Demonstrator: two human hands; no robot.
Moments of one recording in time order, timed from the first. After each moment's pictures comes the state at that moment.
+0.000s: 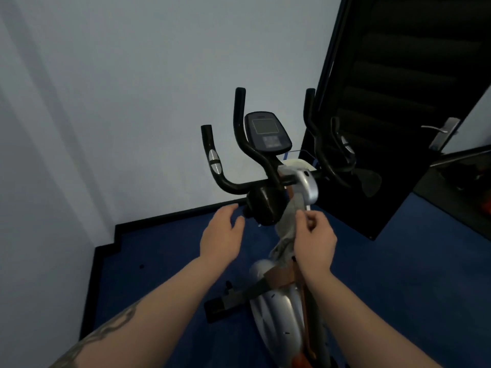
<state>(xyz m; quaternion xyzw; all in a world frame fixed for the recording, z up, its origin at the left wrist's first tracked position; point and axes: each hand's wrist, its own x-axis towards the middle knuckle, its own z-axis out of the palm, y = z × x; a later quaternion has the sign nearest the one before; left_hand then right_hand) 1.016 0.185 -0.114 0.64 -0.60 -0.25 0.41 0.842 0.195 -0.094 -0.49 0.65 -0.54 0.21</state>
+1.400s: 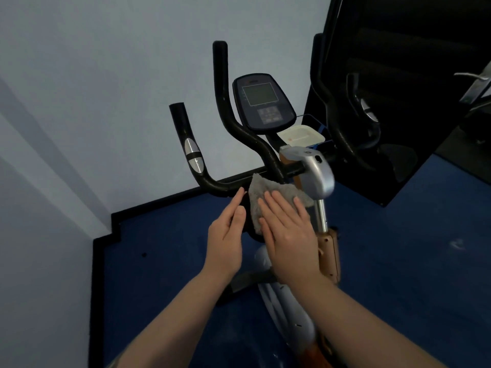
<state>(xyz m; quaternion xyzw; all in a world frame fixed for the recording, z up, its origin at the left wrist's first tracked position) 0.997 0.118 -0.139 0.49 -0.54 -0.41 0.55 0.862 0.113 -0.149 -0.78 0.50 -0.36 -0.12</state>
